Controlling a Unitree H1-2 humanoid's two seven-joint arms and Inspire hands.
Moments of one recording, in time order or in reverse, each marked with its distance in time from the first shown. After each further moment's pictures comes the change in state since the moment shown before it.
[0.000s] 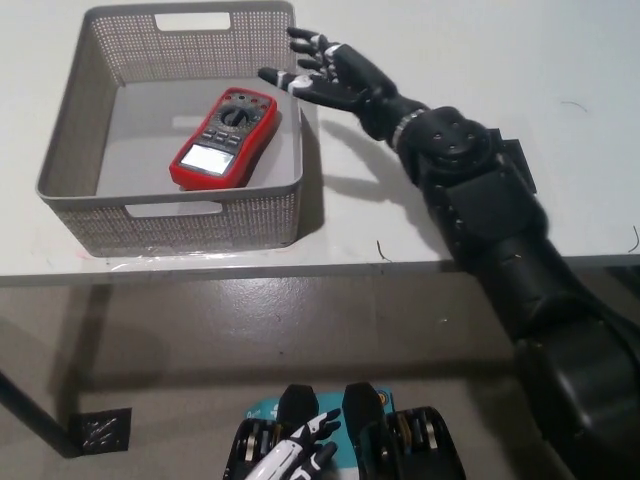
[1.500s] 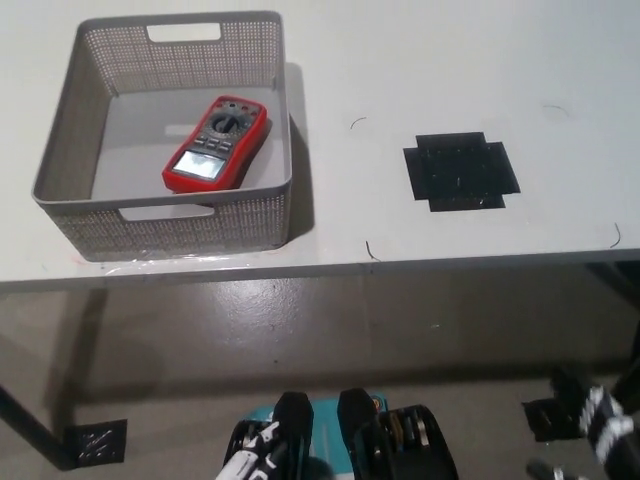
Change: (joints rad) left_arm 0.053 -0.011 0.129 0.072 -0.026 0.001 0.012; right_arm 1.479 -0.219 -0.093 -1.306 0.134 0.003 0.054
